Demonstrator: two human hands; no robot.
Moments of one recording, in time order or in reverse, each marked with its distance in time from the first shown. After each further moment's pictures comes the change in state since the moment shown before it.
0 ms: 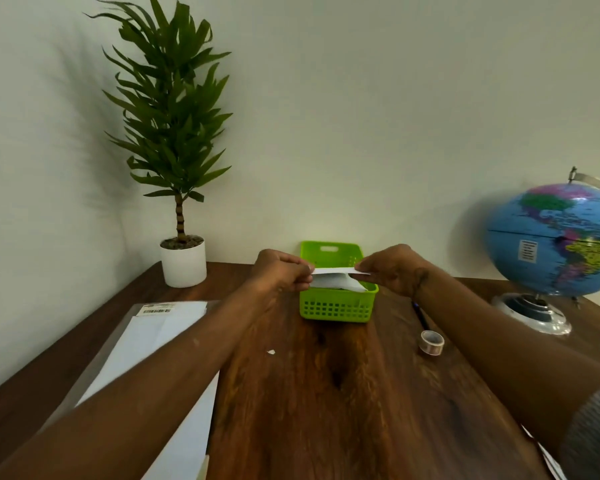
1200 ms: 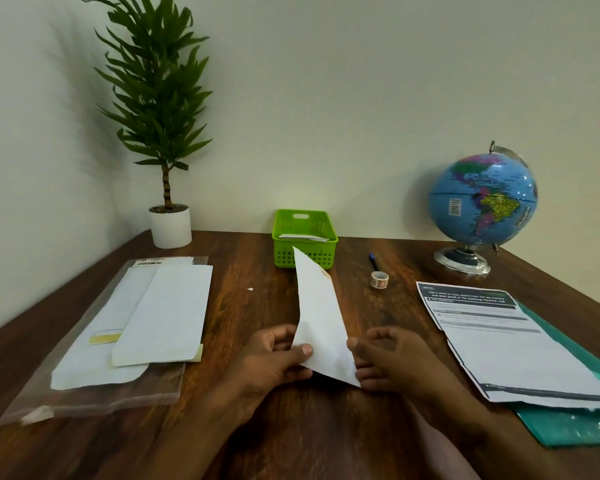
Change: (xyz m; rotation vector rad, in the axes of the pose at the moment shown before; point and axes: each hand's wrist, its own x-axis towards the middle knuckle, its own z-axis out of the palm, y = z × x) left_hand -0.245 -0.101 0.025 -0.153 -0.261 -0.180; right_hand -0.240 0.169 -0.068 -0.120 -0.068 0.070
